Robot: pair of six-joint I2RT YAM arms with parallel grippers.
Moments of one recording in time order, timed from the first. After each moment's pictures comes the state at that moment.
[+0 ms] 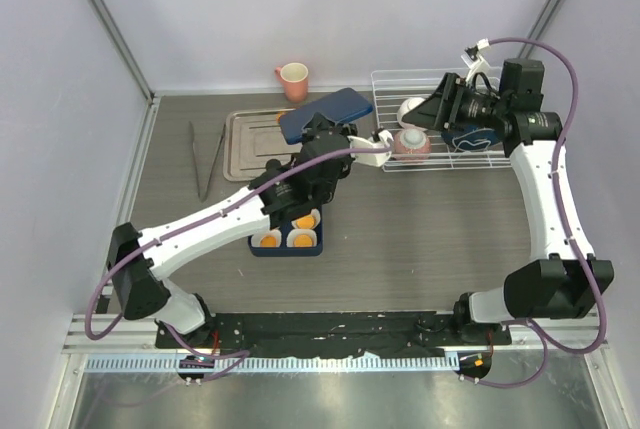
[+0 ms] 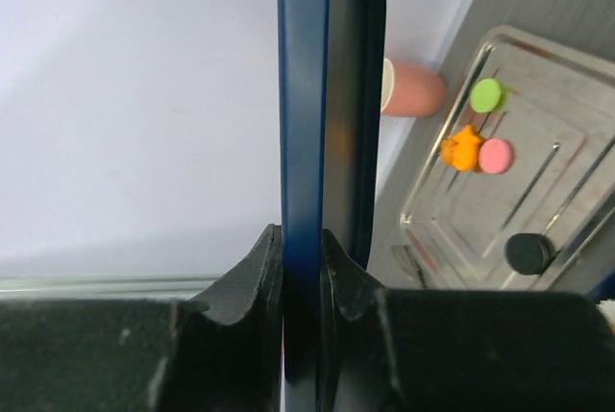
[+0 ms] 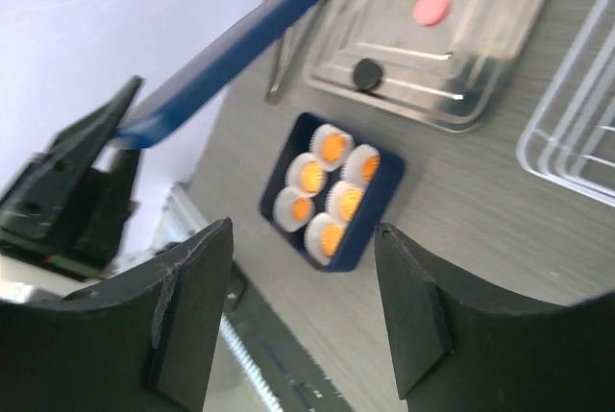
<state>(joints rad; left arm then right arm) -1.04 1.53 1.49 -0.23 -0.77 1.00 -0.04 1.38 1.52 -0.67 -0.86 0.34</state>
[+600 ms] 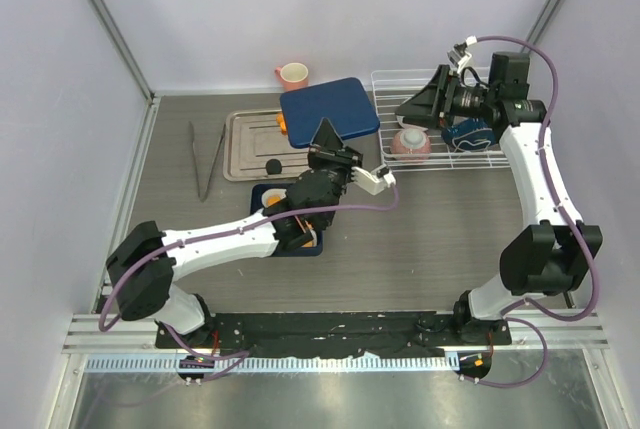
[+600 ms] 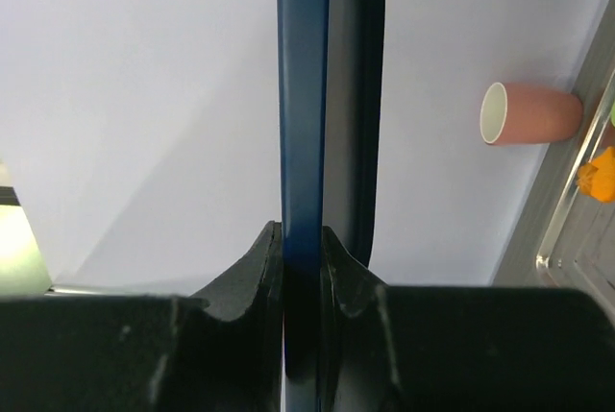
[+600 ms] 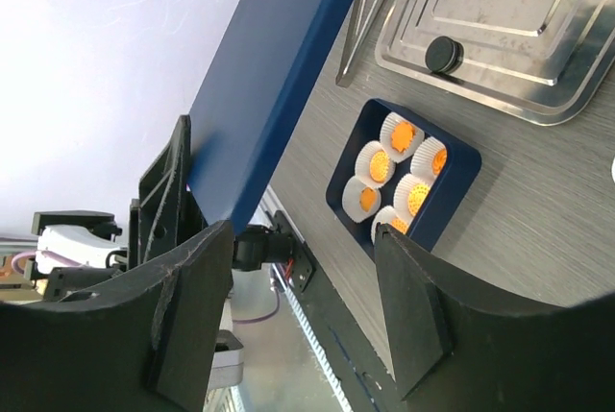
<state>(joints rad) -1.07 1.51 1.06 0.58 -0.76 1.61 -0.03 1.54 1.56 -0.58 -1.09 0.50</state>
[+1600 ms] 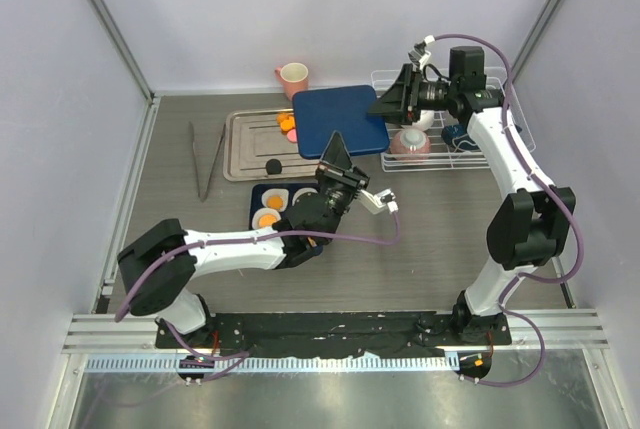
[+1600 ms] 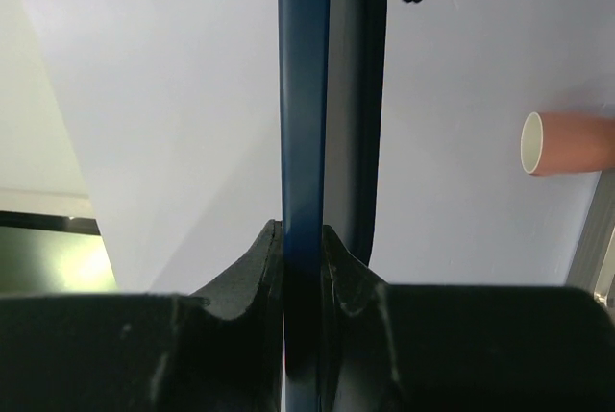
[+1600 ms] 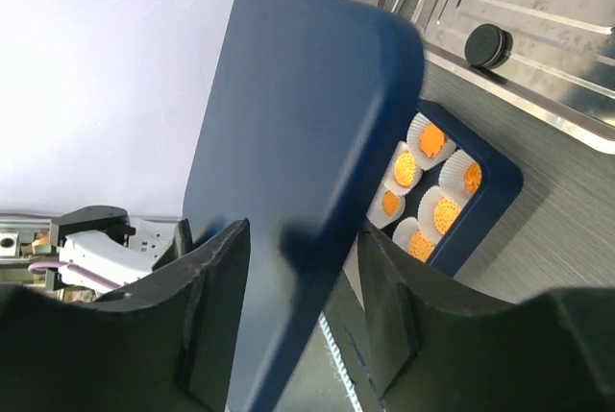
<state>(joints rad) -1.12 1.56 0.89 0.95 -0.68 1.86 0.11 1.73 1.64 -0.44 -1.10 0.60</state>
